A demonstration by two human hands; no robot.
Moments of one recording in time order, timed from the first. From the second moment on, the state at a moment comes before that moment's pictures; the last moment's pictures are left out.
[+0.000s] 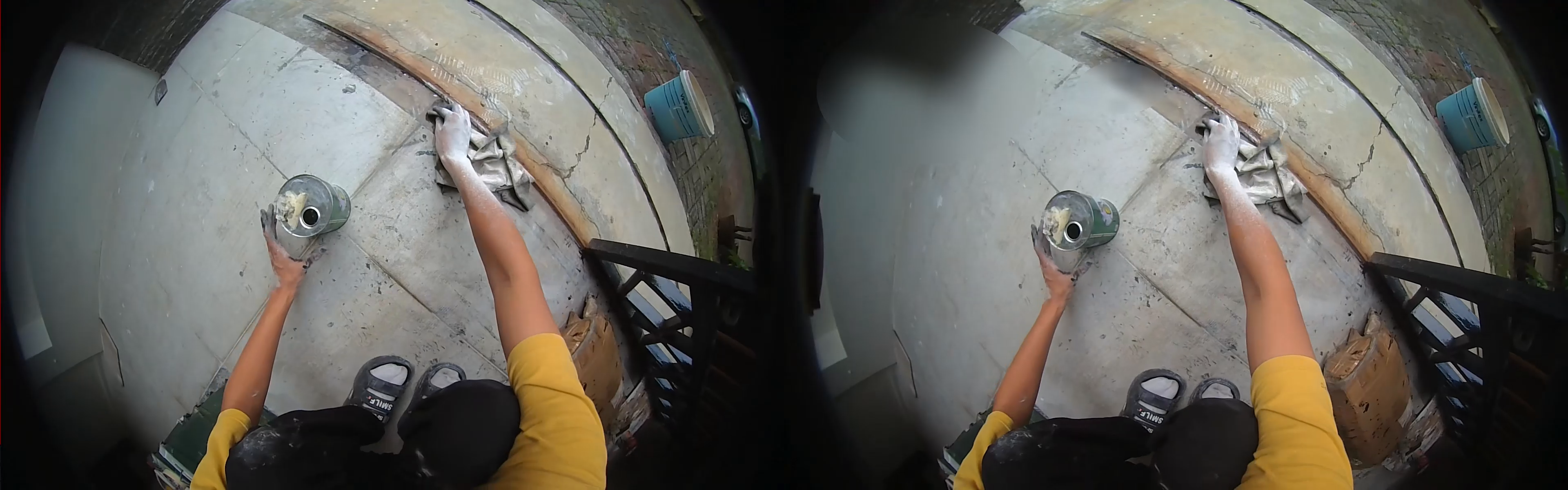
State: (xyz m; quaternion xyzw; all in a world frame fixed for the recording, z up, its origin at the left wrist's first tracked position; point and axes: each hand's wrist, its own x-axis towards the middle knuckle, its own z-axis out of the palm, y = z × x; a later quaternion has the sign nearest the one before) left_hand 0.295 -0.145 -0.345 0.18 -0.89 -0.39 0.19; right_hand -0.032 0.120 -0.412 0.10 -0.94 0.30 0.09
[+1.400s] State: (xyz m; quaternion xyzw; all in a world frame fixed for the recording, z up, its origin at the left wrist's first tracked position) left_hand 0.364 -0.164 -0.398 0.13 -0.97 -0.17 0.07; right_hand 0.107 0.200 -0.361 0.33 -0.92 0.17 -0.12
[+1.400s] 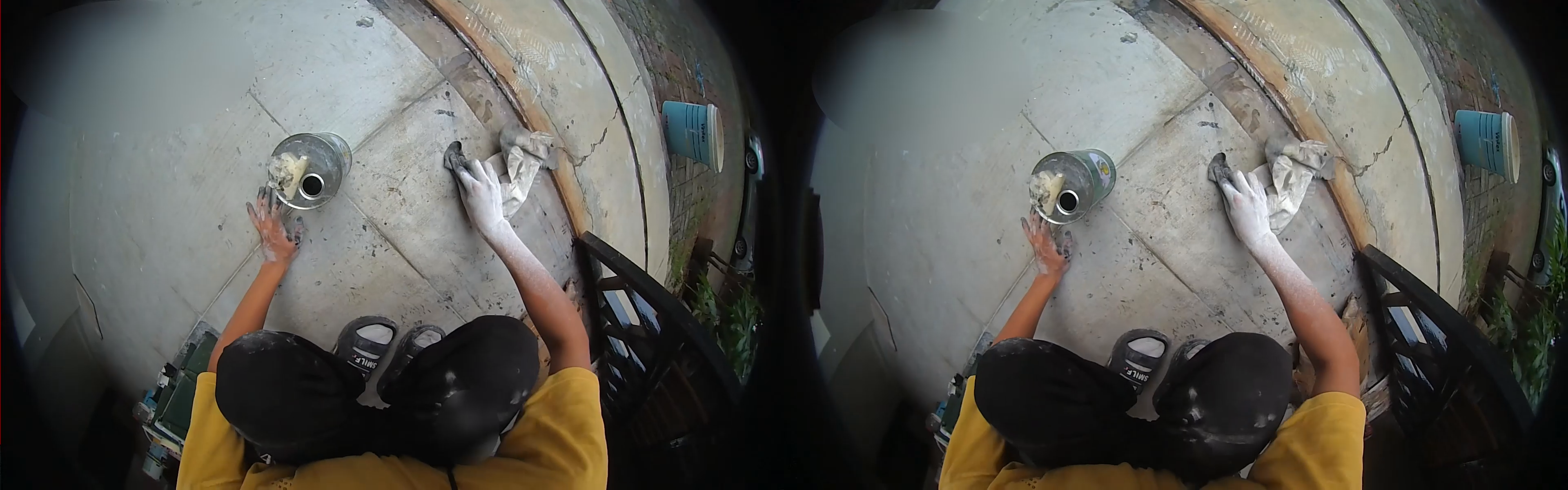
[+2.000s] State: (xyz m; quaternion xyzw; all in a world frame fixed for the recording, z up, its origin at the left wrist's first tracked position) left_hand 0.360 -0.163 -0.390 0.14 -0.97 -0.18 0.05; right_hand 0.010 0.128 -0.346 0.22 -0.94 0.26 -0.09
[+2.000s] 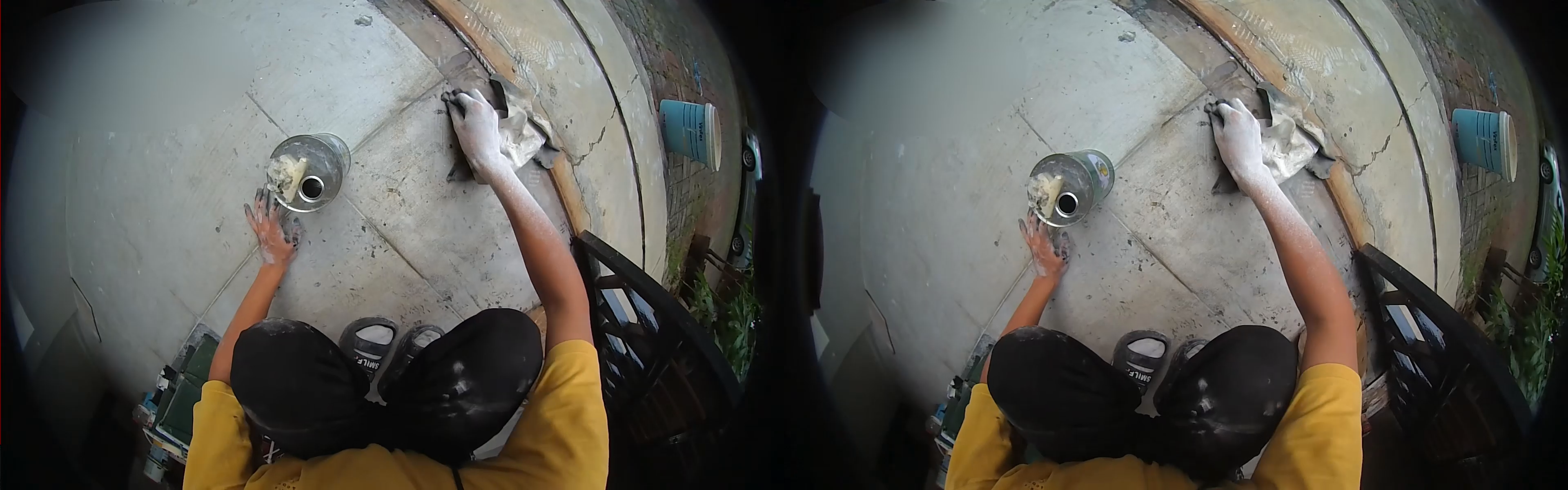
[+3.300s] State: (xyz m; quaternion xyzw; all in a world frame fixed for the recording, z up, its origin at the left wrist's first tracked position) left_hand 0.355 -0.164 -0.392 0.15 -0.97 -0.17 0.08; right_hand 0.064 0.201 -0.345 0.52 -0.82 0.16 -0.20
